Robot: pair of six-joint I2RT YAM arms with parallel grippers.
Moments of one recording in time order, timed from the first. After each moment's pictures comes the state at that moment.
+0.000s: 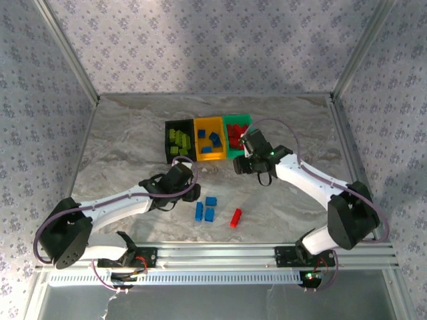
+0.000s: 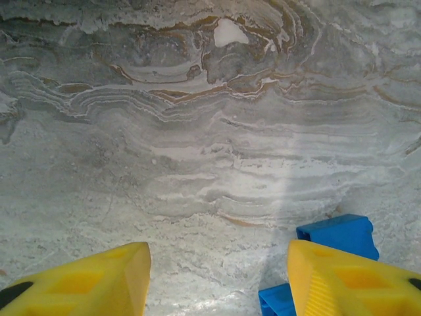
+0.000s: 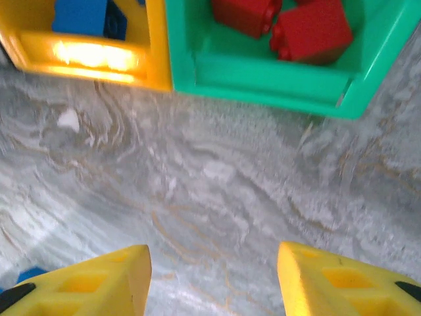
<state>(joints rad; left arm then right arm) -0.83 1.28 0.64 -0.31 -0.13 -0.59 0.61 1.45 1.01 -0.58 0.05 0.32</state>
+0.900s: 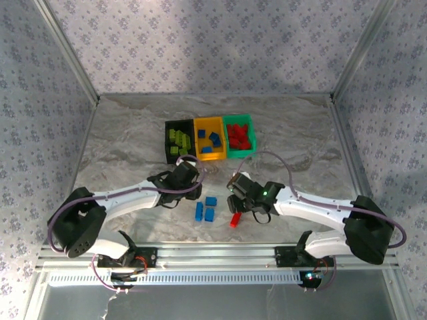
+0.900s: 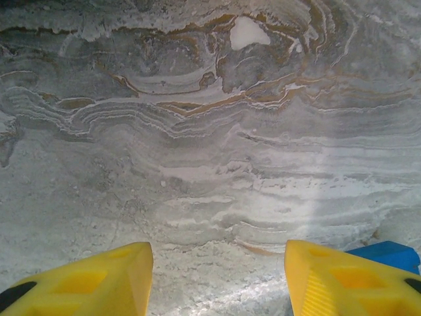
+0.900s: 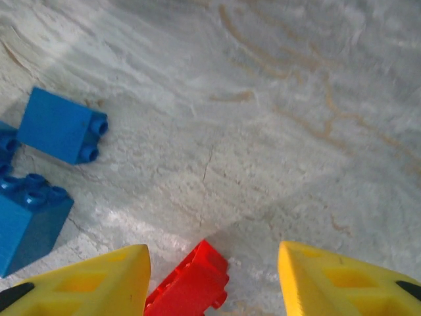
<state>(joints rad) -0.83 1.40 0.69 -0.30 -0.17 -0.56 0.99 1.28 0.72 -0.58 0.17 0.66</state>
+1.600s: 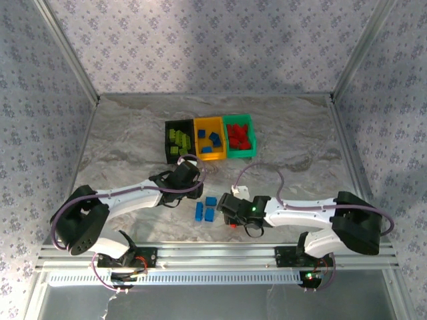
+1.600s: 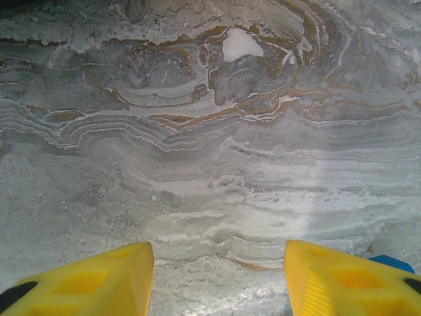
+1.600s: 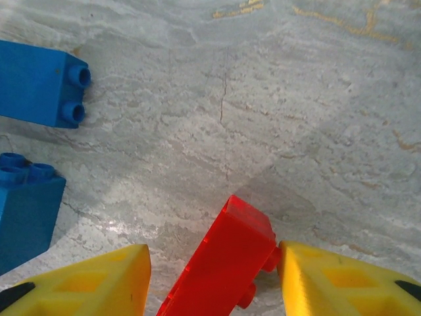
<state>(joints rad) -0.83 1.42 0.70 -0.27 -0.17 -0.56 1.18 1.38 0.68 -0.53 0.28 1.01</state>
